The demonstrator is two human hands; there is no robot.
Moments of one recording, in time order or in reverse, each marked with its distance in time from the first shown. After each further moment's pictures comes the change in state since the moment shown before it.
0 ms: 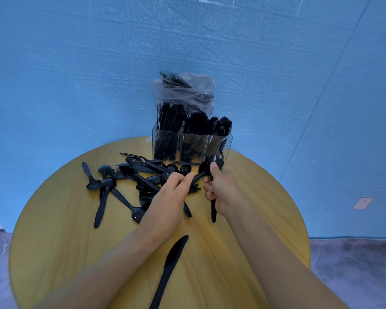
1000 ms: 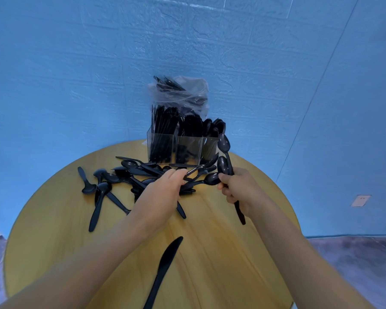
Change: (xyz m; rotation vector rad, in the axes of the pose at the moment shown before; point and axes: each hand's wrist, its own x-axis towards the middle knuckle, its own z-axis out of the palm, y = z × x) left_hand 0.021 0.009 -0.018 0.049 -0.078 -0.099; right_hand 0.001 -0.016 -0.053 -0.370 -0.080 -0.093
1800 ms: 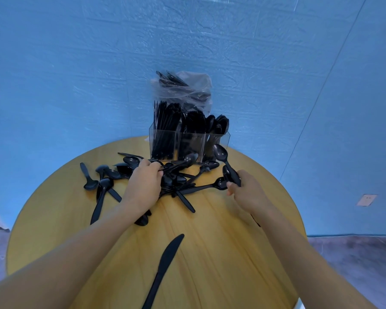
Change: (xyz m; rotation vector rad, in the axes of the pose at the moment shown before) left_hand 0.020 -0.043 0.004 0.095 0.048 -0.287; right_hand 0.005 0.029 -0.012 -0.414 0.087 -0.186
